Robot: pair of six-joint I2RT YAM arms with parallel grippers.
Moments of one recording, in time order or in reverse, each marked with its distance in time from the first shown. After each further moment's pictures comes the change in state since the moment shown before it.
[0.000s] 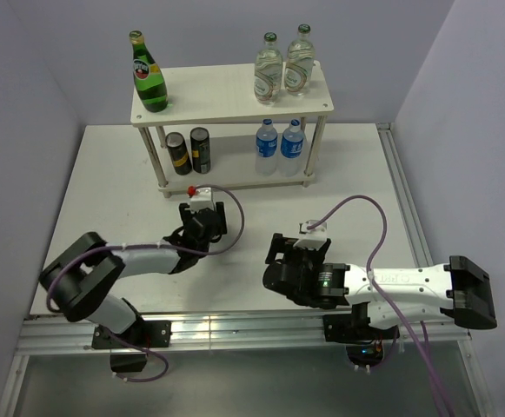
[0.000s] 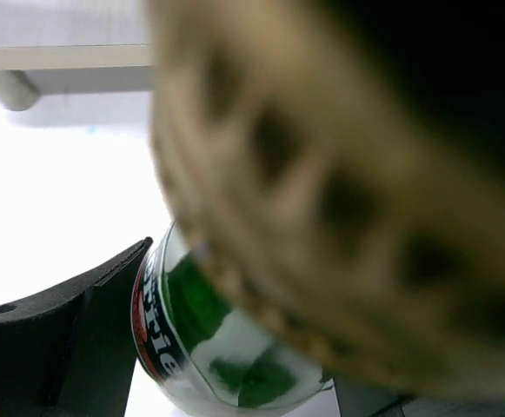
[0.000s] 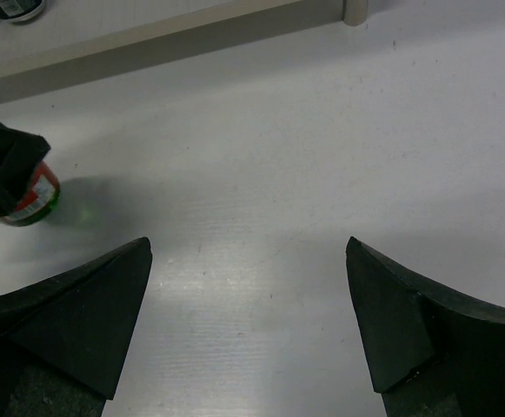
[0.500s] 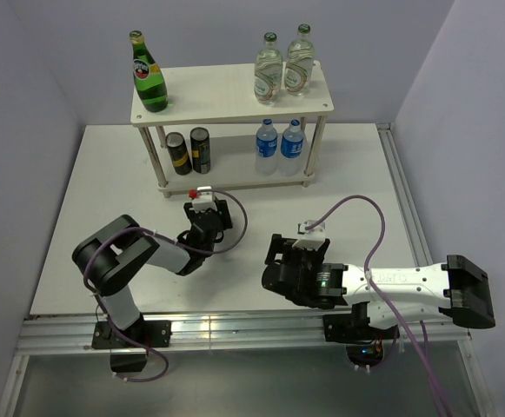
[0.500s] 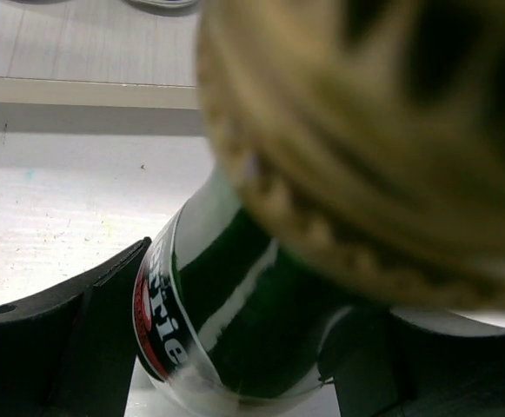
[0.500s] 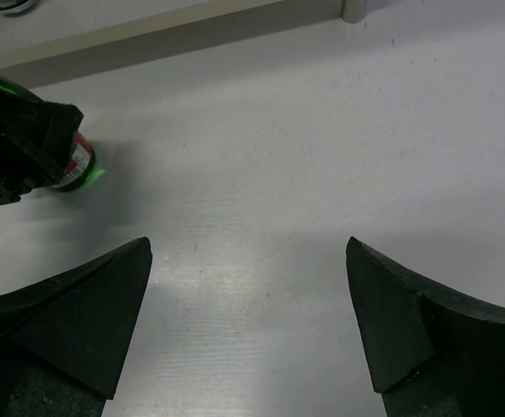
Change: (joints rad) left arm 0.015 0.214 -0.035 0.436 0.008 0.027; right arm 0.002 0.014 0.000 0.000 0.000 0.000
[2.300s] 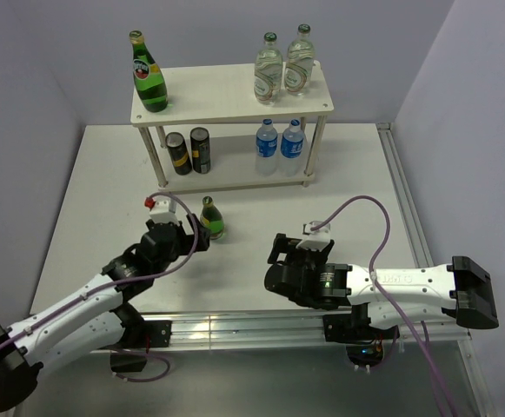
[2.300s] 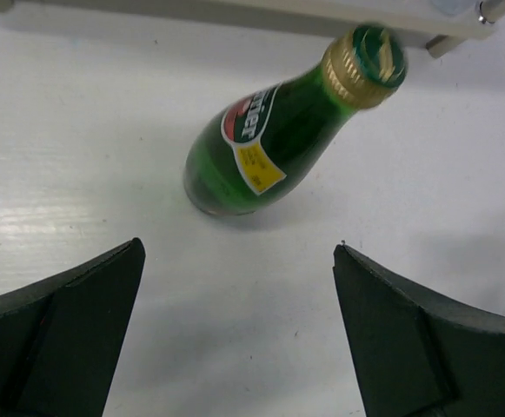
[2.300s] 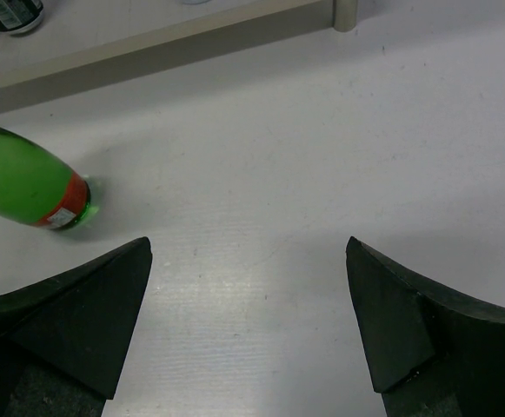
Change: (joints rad) left arm 0.048 -0.949 -0.042 -1.063 0.303 -0.236; right arm 0.012 -0.032 0.007 -0.064 0.028 0.057
